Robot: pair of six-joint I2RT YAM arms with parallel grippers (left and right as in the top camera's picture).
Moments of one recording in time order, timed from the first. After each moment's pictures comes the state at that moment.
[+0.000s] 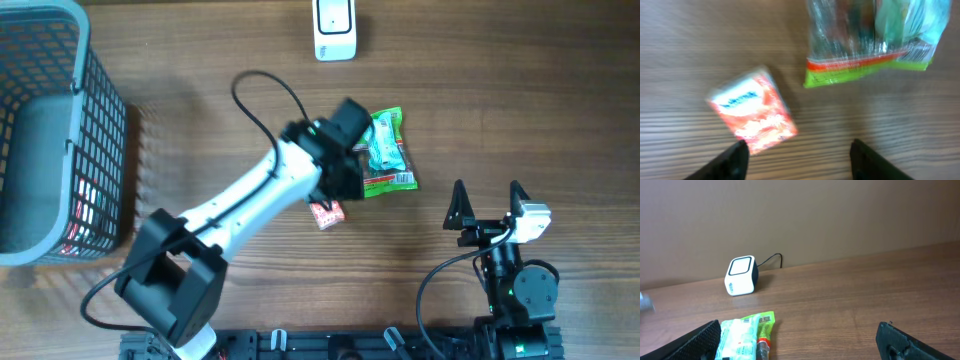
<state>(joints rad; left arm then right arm) -0.71 1.81 1.35 -0.92 0.13 -0.75 0.09 0.03 0.01 0.01 0.05 0.19</state>
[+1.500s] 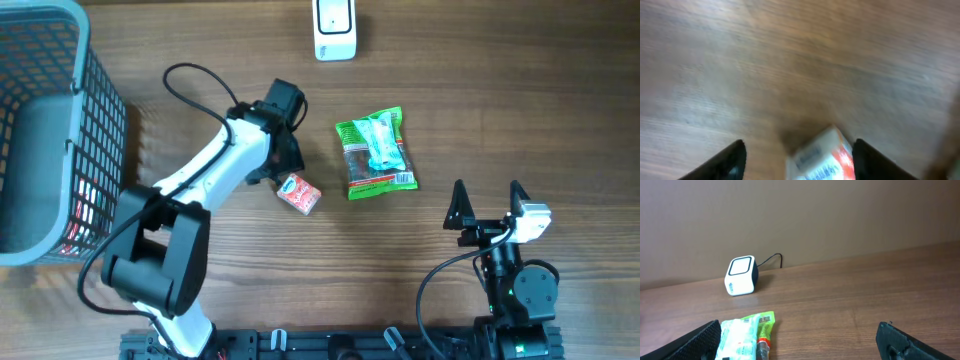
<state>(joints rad) -0.42 1.86 1.28 -0.88 -0.05 -0.67 0.09 0.03 0.01 0.01 0.05 0.19</state>
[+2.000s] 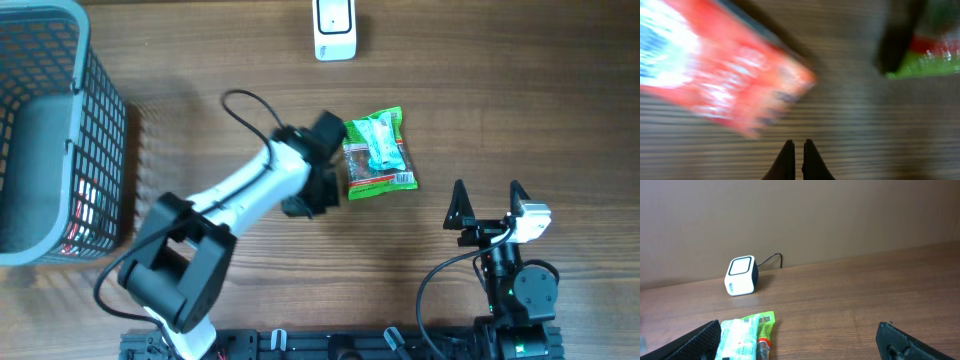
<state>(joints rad) -0.65 1.85 1.22 -0.92 0.15 -0.72 0.09 0.03 0.01 0.01 0.05 0.19</state>
